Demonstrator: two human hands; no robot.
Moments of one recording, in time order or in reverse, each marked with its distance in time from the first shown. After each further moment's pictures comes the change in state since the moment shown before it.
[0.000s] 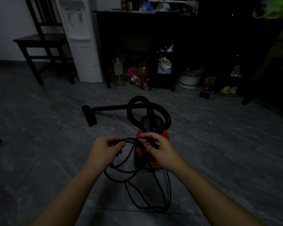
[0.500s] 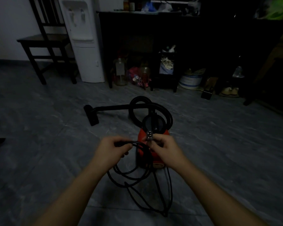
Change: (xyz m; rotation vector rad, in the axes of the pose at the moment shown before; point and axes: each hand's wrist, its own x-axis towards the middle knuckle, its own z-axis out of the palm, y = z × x) left_hand -0.008 0.007 0.000 0.020 -0.099 0.015; right_hand 0.001 0.000 -0.006 -0.141 0.034 -0.104
